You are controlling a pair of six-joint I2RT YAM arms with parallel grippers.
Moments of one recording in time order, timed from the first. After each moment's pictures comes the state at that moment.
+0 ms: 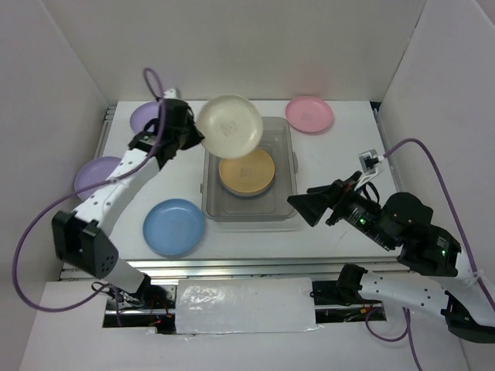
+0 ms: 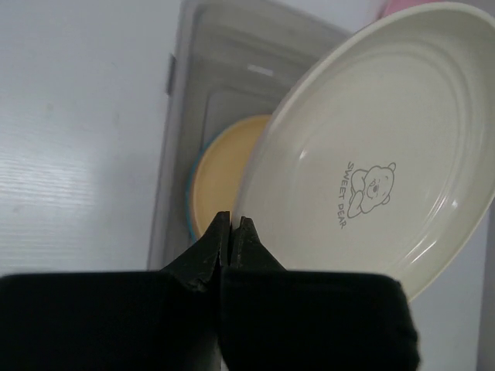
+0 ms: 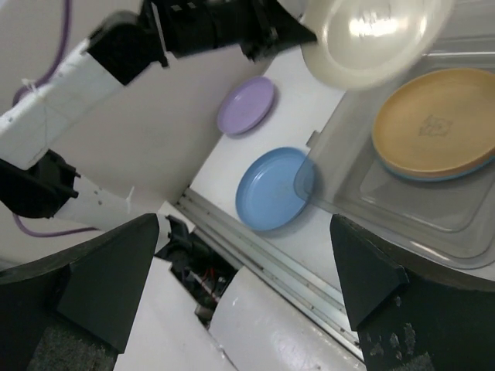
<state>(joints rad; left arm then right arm) -0.36 1.49 1.46 -0.52 -0.21 -0.70 1.05 0.60 1.14 -0.60 0.26 0.66</state>
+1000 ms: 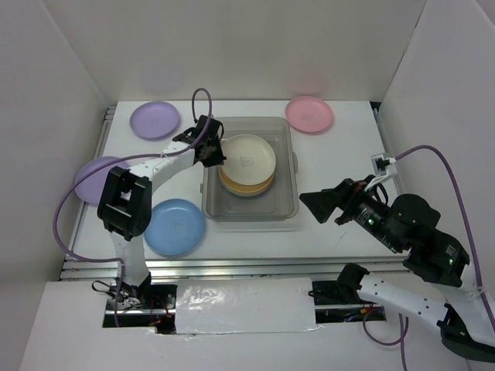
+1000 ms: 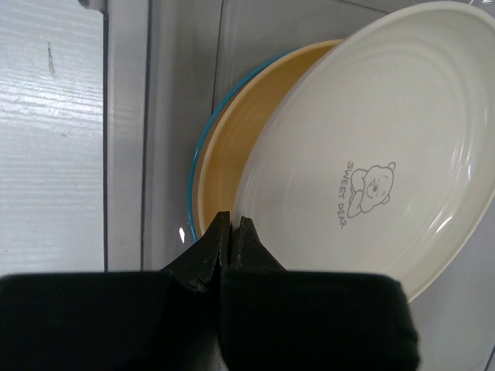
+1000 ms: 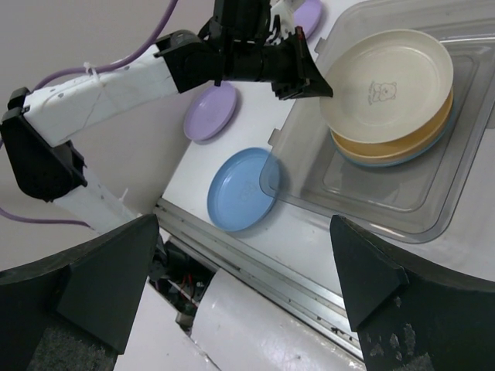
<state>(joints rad) -0.43 1.90 1.48 -0.47 -0.08 -0.66 0.88 0.55 1.15 -0.72 0.24 0.67</state>
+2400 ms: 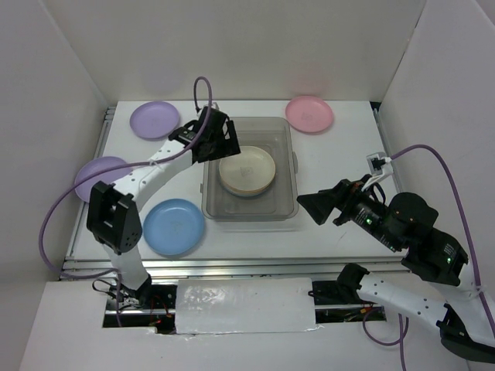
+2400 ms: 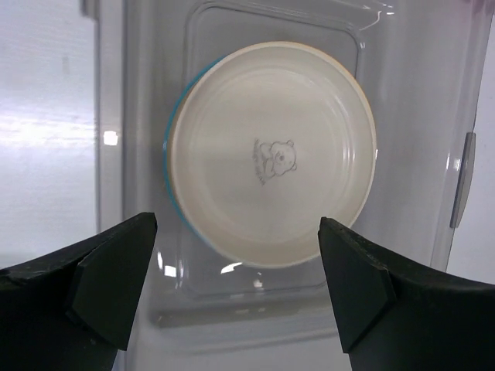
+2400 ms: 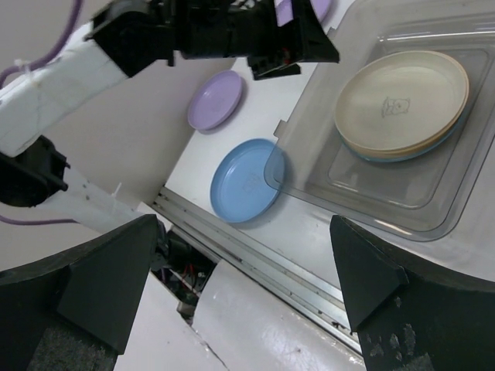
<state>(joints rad) -0.51 1.79 1.59 -0.61 -0.18 -0.66 0.87 0.57 1.15 -0.72 0.18 0.65</state>
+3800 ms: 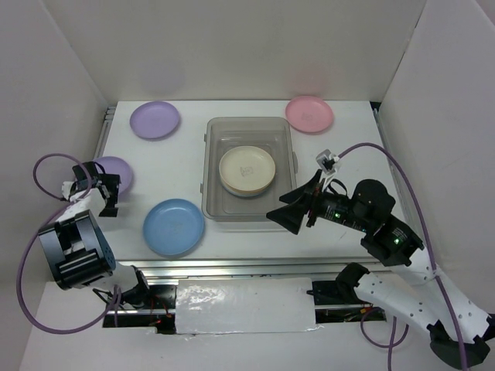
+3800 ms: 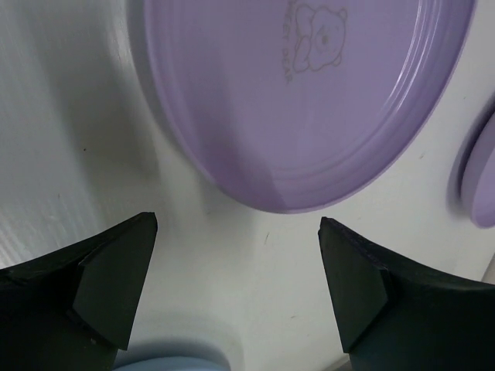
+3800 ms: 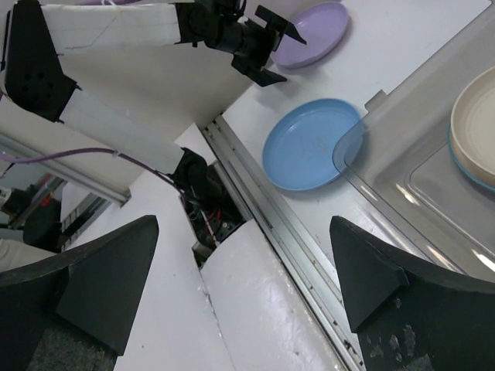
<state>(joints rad) 0.47 1.44 0.78 -0.28 -0.09 -1.12 0.71 0.65 0.91 -0.35 -0.40 0.54</state>
